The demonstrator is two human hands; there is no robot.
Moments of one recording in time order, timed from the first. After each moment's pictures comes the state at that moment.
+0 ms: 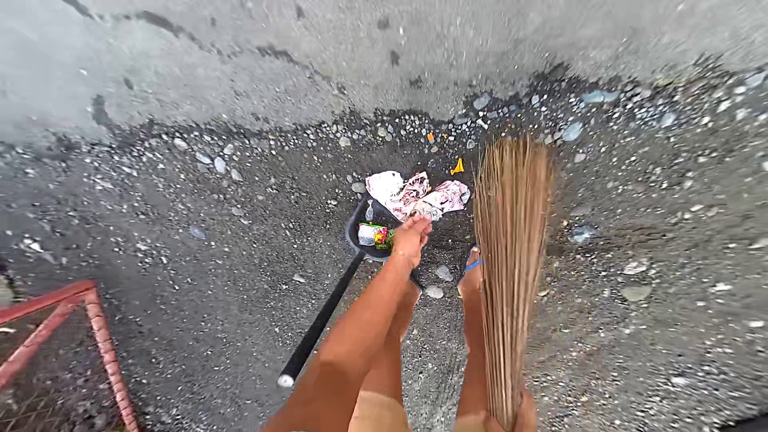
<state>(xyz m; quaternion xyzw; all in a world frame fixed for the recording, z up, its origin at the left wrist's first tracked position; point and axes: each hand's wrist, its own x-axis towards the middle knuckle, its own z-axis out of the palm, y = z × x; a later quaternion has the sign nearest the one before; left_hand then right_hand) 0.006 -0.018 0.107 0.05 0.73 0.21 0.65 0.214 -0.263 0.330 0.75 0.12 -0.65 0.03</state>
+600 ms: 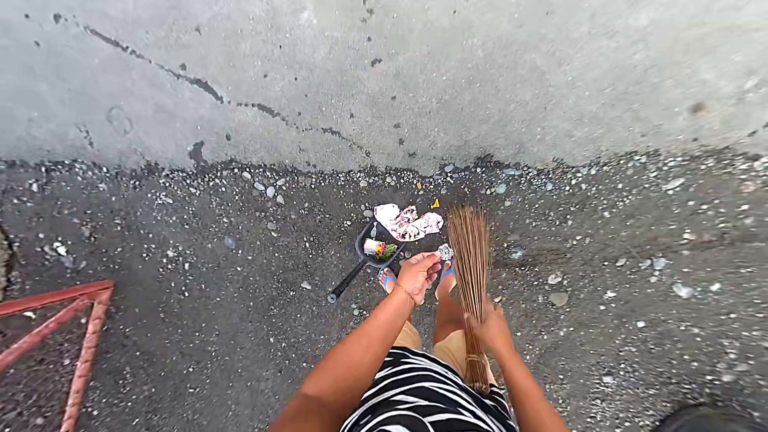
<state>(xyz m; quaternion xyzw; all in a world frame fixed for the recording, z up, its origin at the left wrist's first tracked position) 0.051 -0.075 0.482 0.00 0.66 0.26 0.70 0.249 -0.204 0.433 0.75 0.39 -0.53 0.08</state>
